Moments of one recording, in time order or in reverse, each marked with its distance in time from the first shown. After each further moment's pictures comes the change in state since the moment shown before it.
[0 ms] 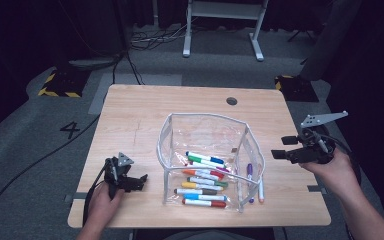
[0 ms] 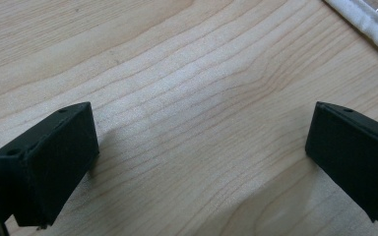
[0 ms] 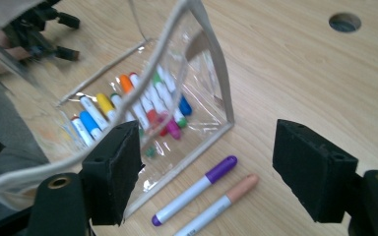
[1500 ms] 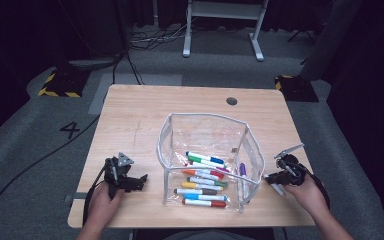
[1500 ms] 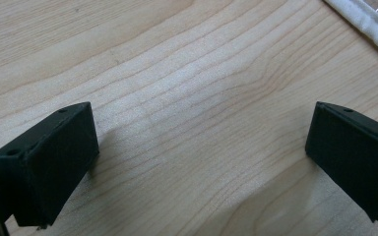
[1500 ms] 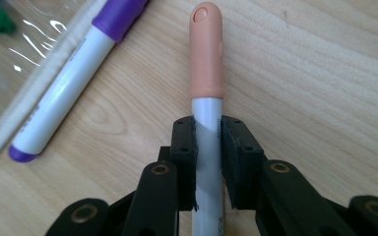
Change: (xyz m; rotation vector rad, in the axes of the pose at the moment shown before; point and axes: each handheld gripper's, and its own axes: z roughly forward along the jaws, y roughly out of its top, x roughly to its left) left arm 0.000 0.000 0.000 0.000 0.000 0.000; right arm -0.038 -0.100 0.111 0.340 -0.081 0.154
